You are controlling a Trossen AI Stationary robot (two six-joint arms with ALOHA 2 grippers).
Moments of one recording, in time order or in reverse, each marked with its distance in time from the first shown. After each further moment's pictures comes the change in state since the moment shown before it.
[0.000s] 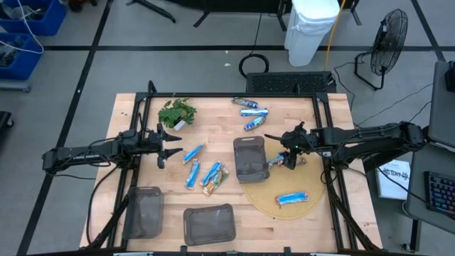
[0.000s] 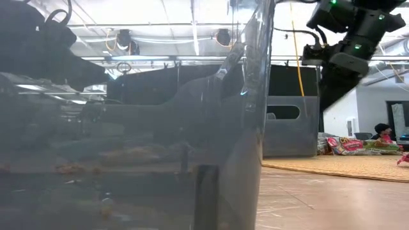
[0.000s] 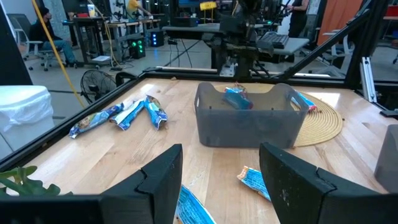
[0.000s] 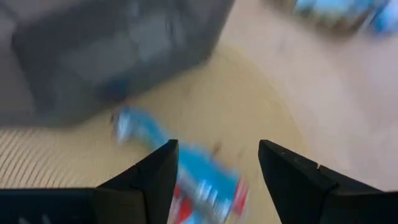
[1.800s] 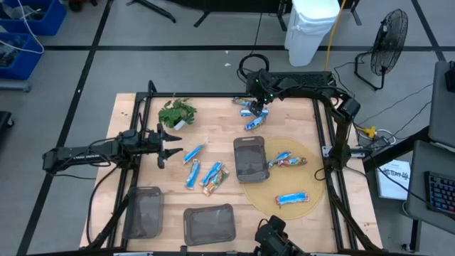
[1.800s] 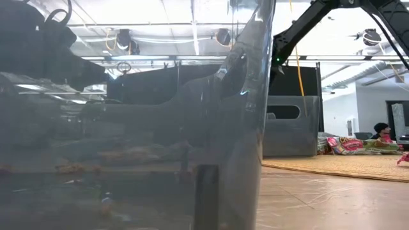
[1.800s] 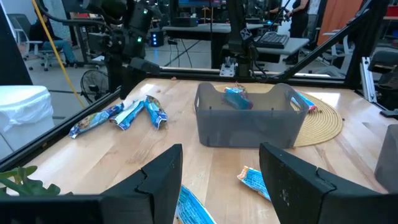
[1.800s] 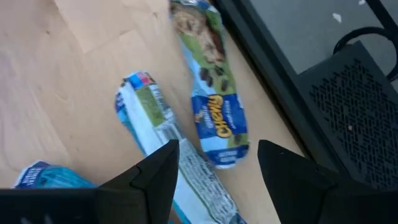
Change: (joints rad) left arm 0.000 0.000 0.000 0.000 0.000 0.000; right arm -0.672 0.909 0.745 0.094 -0.279 -0.463
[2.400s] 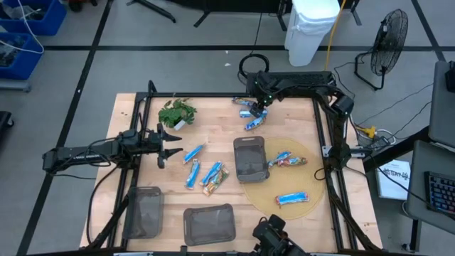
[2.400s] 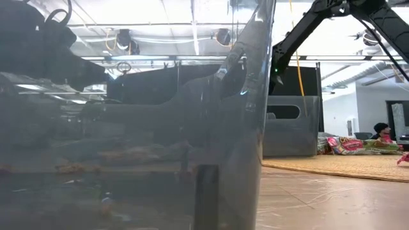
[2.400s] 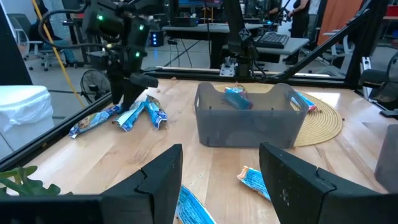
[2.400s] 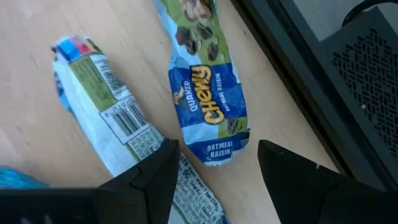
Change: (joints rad) left arm 0.000 0.000 0.000 0.000 0.000 0.000; right arm -0.015 0.089 0.000 0.010 0.005 0.006
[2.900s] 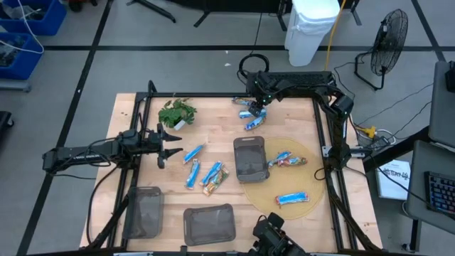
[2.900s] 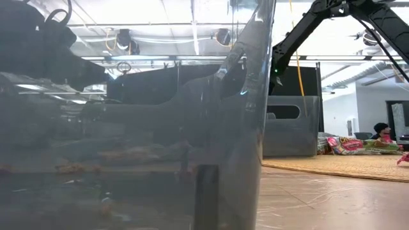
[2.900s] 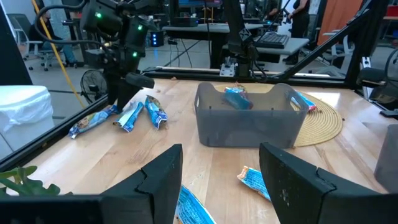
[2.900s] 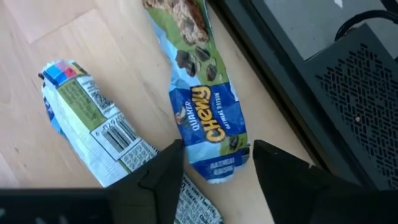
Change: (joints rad) left arm 0.000 0.000 0.000 0.000 0.000 0.000; right arm -0.001 0.001 0.000 0.059 0.001 0.004
